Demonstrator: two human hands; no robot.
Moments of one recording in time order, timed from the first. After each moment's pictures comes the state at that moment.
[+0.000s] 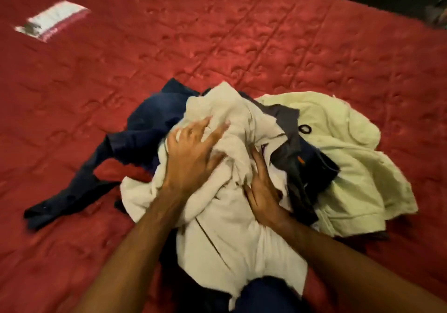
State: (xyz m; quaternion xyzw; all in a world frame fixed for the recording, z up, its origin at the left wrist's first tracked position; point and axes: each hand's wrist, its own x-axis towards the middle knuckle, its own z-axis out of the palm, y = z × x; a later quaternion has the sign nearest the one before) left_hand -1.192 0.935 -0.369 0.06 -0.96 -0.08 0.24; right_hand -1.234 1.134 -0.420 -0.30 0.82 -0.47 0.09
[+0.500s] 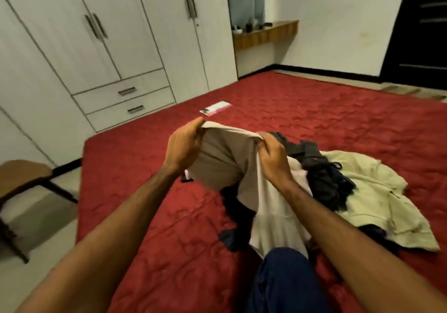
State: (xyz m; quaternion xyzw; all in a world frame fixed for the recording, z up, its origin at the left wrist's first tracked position) left_hand -0.961 1.042 -0.114 0.25 -0.88 -0.03 0.39; right_hand -1.143 1.174 -0.189 -0.46 0.65 -0.60 0.01
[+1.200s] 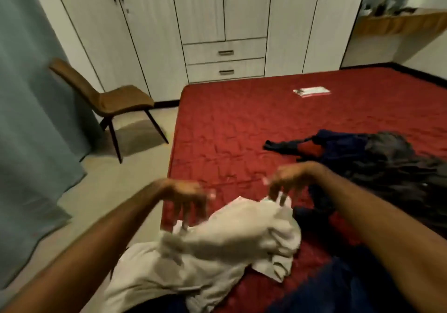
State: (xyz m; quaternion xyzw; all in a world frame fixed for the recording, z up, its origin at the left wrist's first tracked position) left_hand -0.634 1.078 -0.211 0.47 -0.72 -0.48 -0.17; right_hand -0.976 1.081 -0.222 -0.65 0.59 0.07 0.48
